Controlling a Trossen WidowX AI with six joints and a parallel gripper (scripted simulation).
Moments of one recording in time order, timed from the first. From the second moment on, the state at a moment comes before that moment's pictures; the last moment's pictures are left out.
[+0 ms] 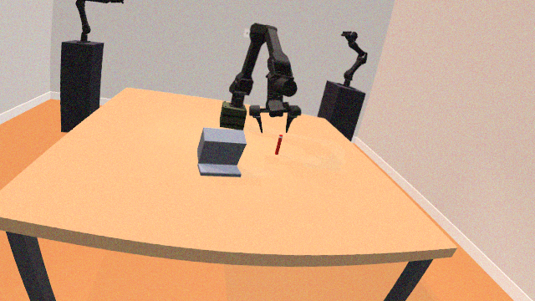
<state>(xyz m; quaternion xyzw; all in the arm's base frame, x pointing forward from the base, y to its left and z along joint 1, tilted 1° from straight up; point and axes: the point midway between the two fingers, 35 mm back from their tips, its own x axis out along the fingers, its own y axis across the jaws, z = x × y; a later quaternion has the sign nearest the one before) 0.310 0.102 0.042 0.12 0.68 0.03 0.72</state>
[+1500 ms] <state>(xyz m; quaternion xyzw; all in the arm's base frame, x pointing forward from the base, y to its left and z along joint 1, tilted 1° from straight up) 0.293 0.150 0.020 -0.03 0.69 0.05 0.72</state>
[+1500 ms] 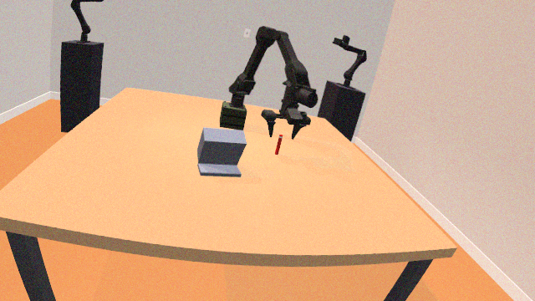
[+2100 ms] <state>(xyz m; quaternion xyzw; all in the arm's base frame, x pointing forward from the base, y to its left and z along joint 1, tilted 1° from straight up) 0.292 0.150 -0.009 -0.03 0.69 0.05 0.72</state>
